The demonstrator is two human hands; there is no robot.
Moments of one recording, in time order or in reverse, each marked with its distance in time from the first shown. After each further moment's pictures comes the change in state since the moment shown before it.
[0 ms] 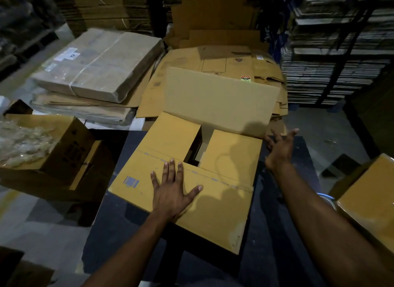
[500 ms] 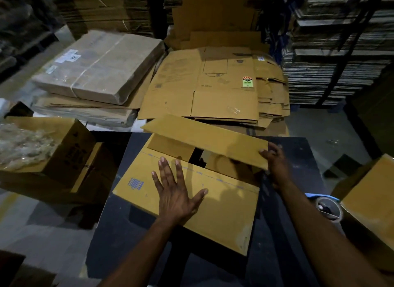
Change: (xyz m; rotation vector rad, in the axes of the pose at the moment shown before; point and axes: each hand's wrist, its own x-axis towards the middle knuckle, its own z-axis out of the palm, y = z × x) left_hand -0.008 0.001 -0.002 -0.128 0.270 0.068; right_hand -0.033 0.032 -0.020 -0.348 -0.169 -0.085
